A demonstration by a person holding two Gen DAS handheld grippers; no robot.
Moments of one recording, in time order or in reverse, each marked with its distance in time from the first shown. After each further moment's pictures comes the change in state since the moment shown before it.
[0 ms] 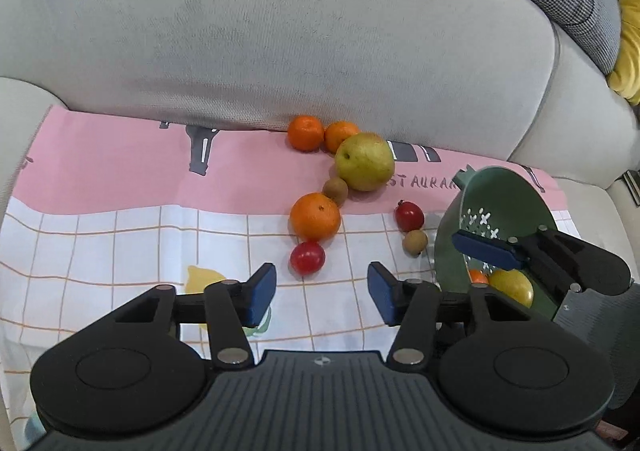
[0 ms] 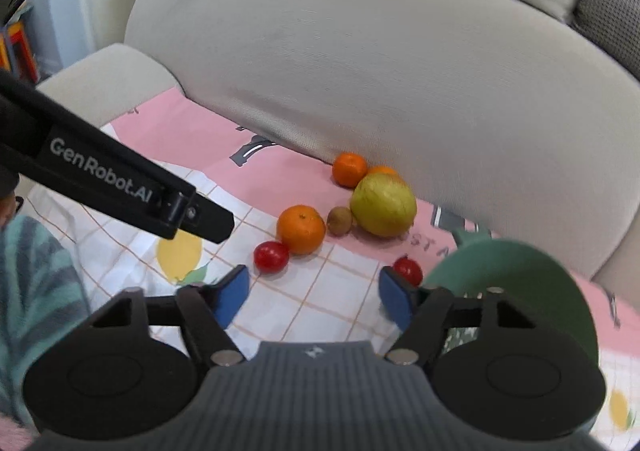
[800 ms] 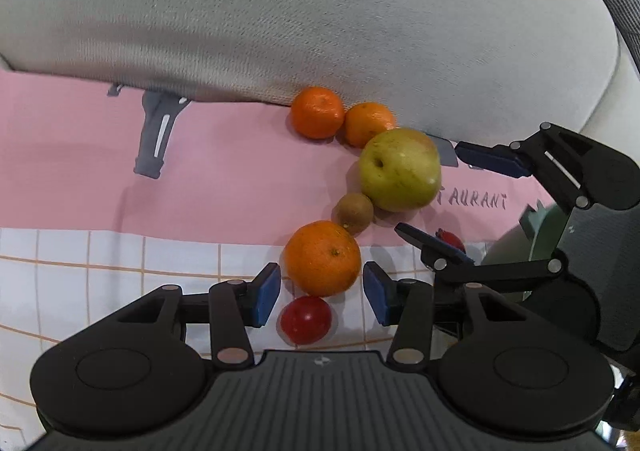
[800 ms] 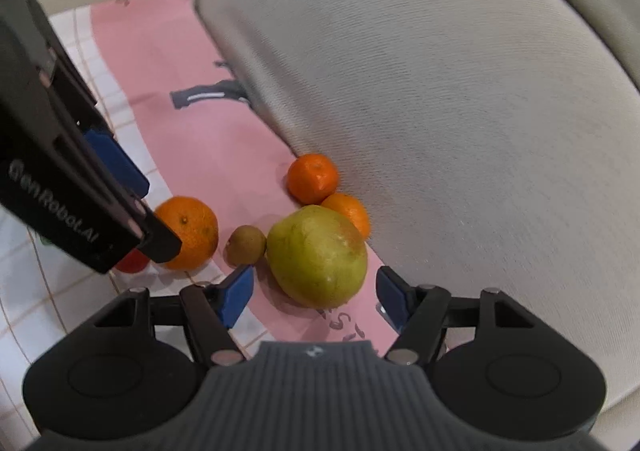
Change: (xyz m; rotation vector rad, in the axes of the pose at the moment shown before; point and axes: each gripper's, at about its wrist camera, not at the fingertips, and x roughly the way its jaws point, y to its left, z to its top) left arm 0.104 0.021 0.038 -0.106 0.135 -0.036; right arm 0.113 -0.047 0.039 -0.477 0.083 0.015
